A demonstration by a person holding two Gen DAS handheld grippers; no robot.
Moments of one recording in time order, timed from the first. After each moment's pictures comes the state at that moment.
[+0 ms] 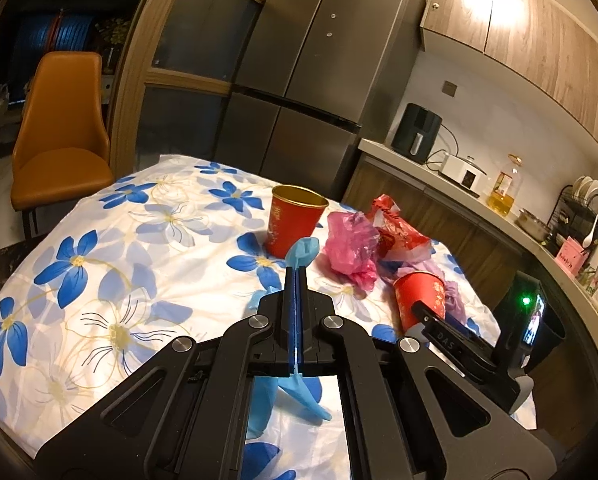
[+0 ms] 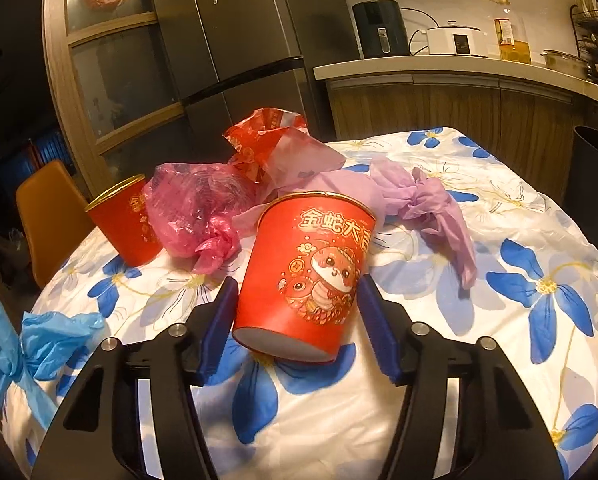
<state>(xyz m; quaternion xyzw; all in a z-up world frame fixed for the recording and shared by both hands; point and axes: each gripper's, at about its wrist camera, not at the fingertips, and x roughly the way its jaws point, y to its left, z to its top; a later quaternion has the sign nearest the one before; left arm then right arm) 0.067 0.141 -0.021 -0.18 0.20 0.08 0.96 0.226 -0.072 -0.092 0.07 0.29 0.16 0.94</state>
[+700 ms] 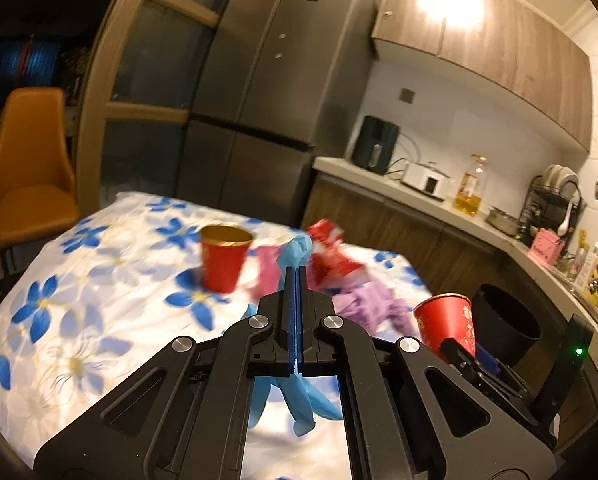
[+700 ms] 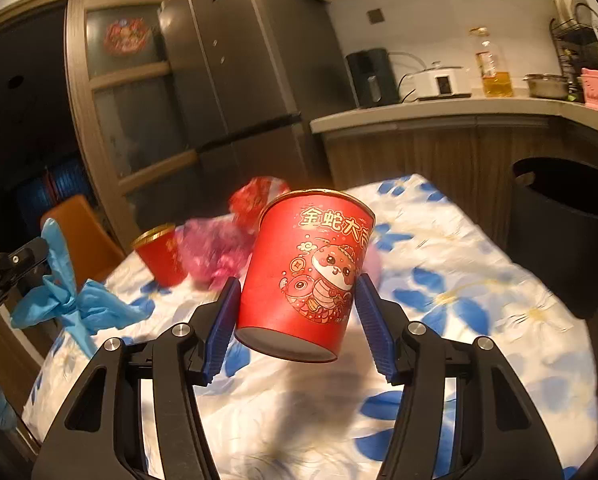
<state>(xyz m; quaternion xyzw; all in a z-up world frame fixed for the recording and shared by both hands) 0.079 0.084 0.025 -0.14 0.15 0.03 0.98 0.147 -0.157 -0.041 0.10 0.21 0.17 0.96</state>
